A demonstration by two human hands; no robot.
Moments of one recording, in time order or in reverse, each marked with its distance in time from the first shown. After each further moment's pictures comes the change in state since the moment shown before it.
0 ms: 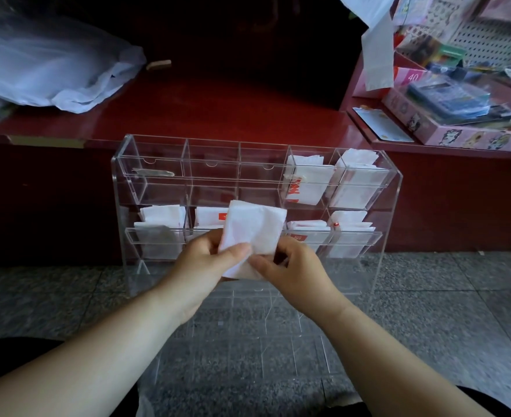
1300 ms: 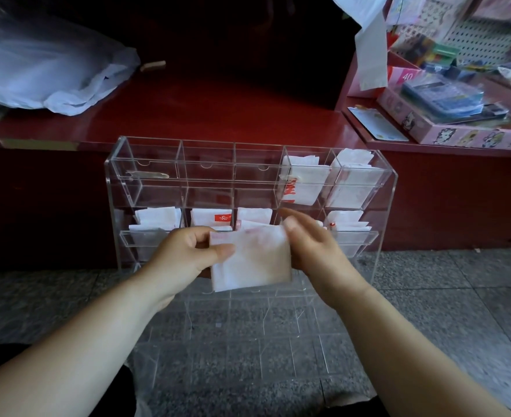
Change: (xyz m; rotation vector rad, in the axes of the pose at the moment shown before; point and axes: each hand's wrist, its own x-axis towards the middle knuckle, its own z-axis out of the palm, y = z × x) left_hand 0.009 0.008 -0.018 0.240 0.012 0.045; right_hand 0.006 -0.001 -0.026 0.493 -0.018 0.182
